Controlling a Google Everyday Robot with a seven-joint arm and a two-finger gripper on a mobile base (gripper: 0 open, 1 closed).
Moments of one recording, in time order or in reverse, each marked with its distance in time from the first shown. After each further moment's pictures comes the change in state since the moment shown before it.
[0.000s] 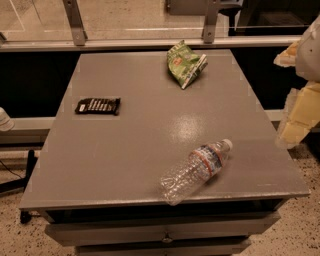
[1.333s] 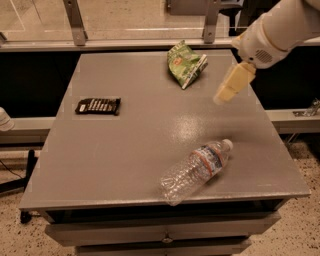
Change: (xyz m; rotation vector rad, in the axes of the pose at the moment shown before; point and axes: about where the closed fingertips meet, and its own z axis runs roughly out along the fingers) arm -0.072 -0.125 0.089 0.109 -0.286 0.076
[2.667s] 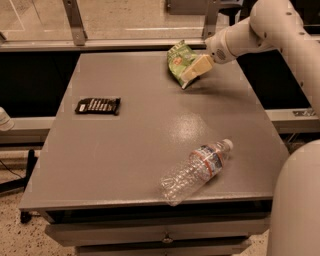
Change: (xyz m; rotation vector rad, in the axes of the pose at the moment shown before) arm -0.040 -0.120 0.147 0.021 -0.310 0.173
